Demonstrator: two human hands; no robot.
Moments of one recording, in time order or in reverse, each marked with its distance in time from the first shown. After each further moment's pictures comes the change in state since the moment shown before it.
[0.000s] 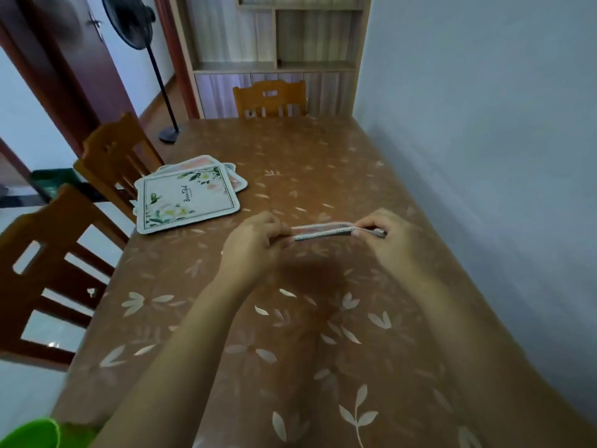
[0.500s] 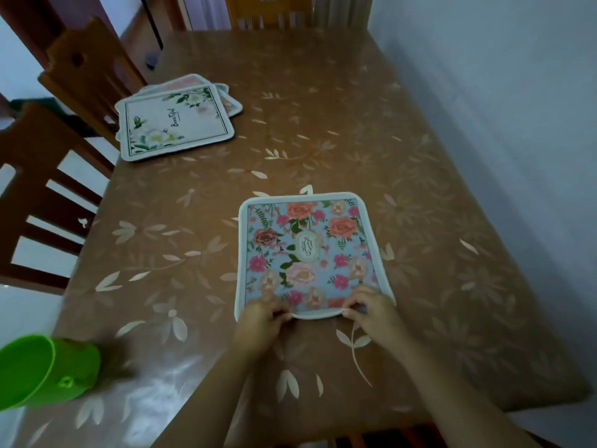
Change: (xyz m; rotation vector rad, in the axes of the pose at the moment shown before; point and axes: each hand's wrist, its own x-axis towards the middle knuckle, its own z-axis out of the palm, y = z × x) left_hand -0.203 -0.059 0.127 -0.091 -0.447 -0.409; right_hand -0.183 0.113 0.078 -0.017 -0.554 0.292
